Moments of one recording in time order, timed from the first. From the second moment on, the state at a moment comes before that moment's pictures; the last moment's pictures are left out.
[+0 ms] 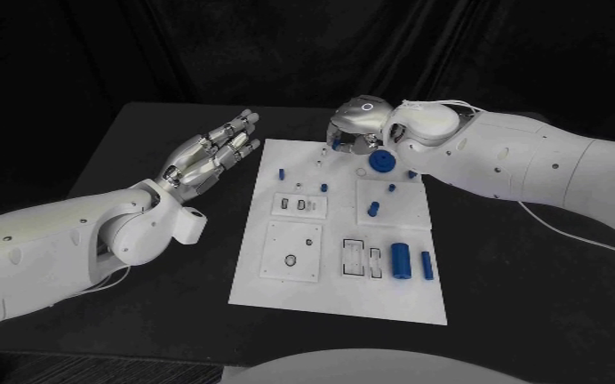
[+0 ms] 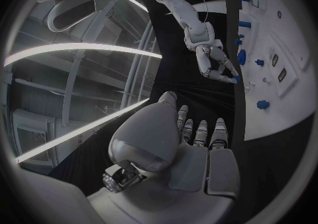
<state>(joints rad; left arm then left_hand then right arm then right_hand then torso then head) 1.20 -0.98 -0.21 1.52 -0.17 0.05 0.68 1.47 0.28 -0.17 0.27 0.57 0.34 -0.02 0.06 0.04 0.02 -0.07 0.01 0.01 0.00 0.03 0.00 0.00 0.17 0.02 0.14 0.01 0.01 1.35 -0.47 -0.21 1.05 -1.76 -0.32 0.19 1.49 -0.09 0.37 0.07 0.17 1.08 0.13 0.11 0.11 1.21 0.08 0.06 0.06 1.46 -0.02 1.17 0.92 0.13 1.32 0.08 1.14 0.98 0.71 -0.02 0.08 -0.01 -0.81</state>
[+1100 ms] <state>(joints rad) 1.20 -0.96 -0.21 1.50 -0.17 0.06 0.68 1.48 0.28 -0.17 0.28 0.57 0.38 -0.01 0.07 0.05 0.03 -0.06 0.01 0.01 0.00 0.04 0.00 0.00 0.17 0.02 0.14 0.01 0.01 1.34 -0.40 -0.21 0.98 -1.74 -0.33 0.20 1.49 -0.10 0.39 0.07 0.16 1.05 0.13 0.08 0.11 1.19 0.07 0.06 0.06 1.46 -0.02 1.15 0.91 0.13 1.31 0.09 1.15 1.00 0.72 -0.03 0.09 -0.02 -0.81</state>
